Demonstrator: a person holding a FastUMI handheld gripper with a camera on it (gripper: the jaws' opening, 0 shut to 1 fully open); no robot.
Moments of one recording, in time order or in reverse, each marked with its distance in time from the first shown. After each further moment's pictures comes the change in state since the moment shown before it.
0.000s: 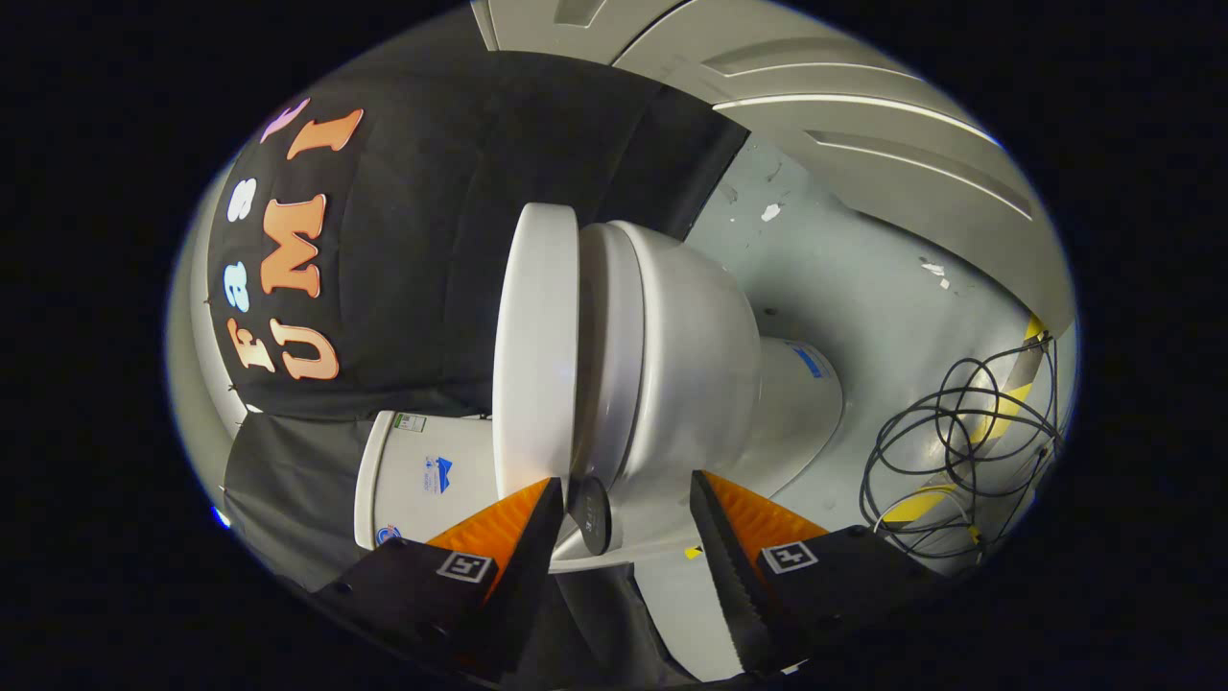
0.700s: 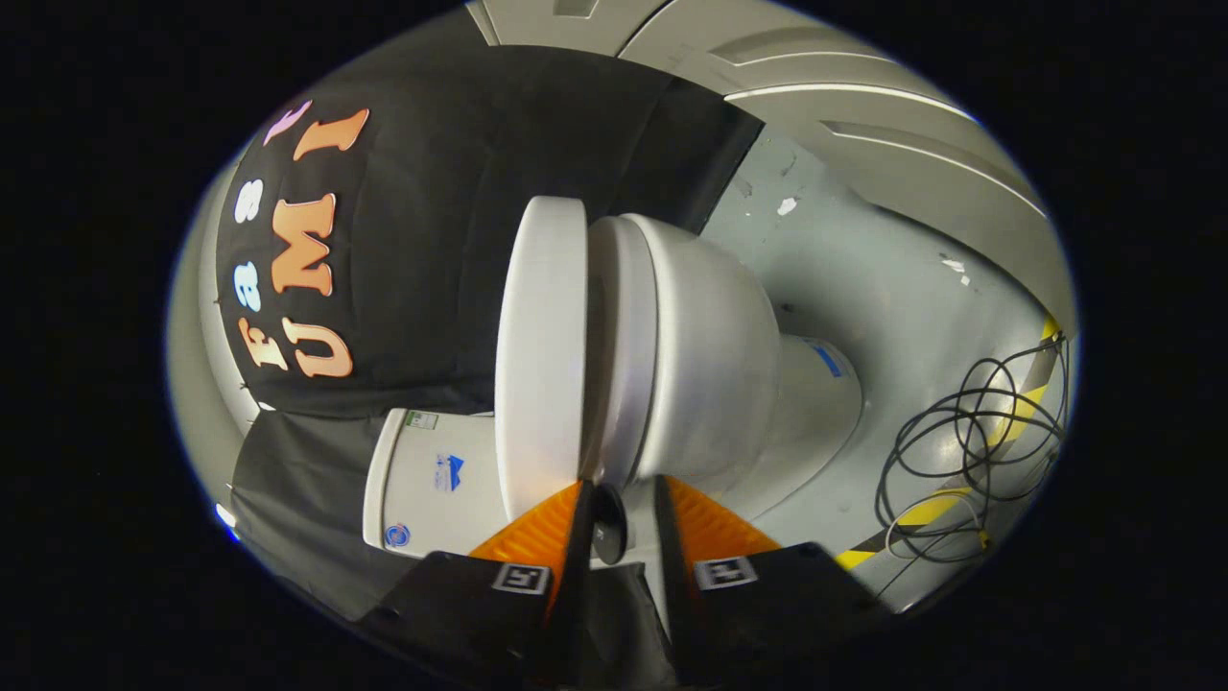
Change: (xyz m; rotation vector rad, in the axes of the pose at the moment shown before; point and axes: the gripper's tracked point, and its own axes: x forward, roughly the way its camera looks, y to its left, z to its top) arm 0.007 0.011 0.002 -0.006 0.012 0.063
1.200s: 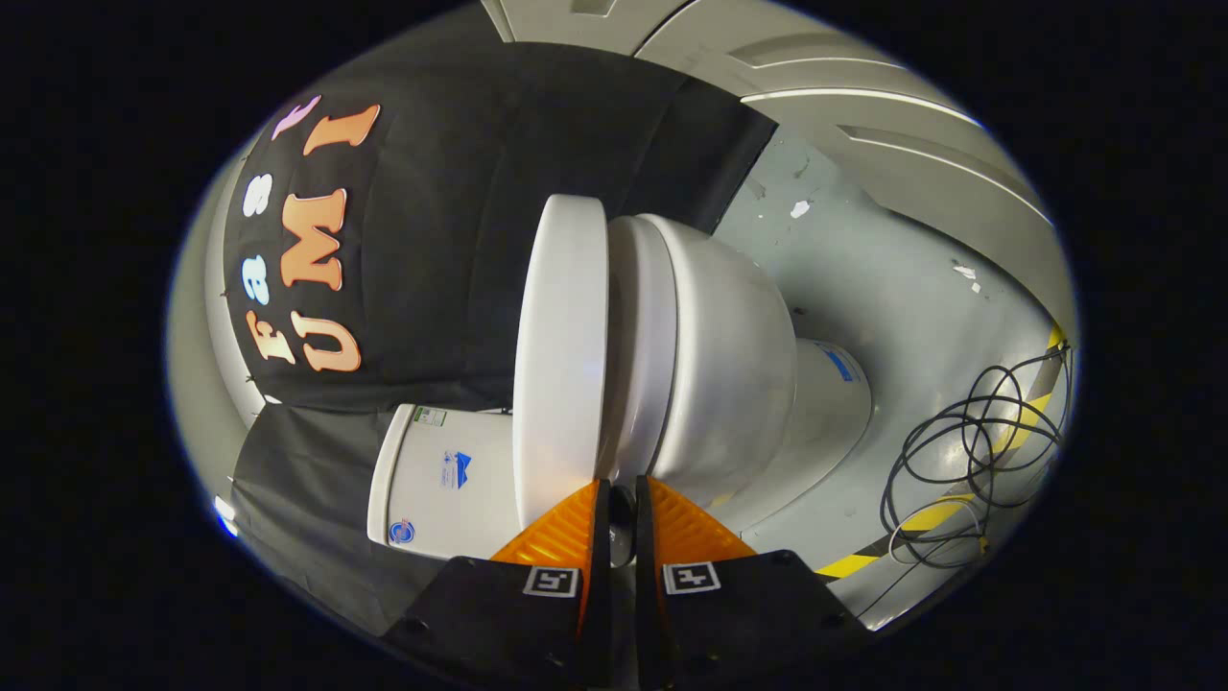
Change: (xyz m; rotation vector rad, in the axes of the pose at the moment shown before) arm 0.000 0.001 0.000 -0.003 0.015 0.017
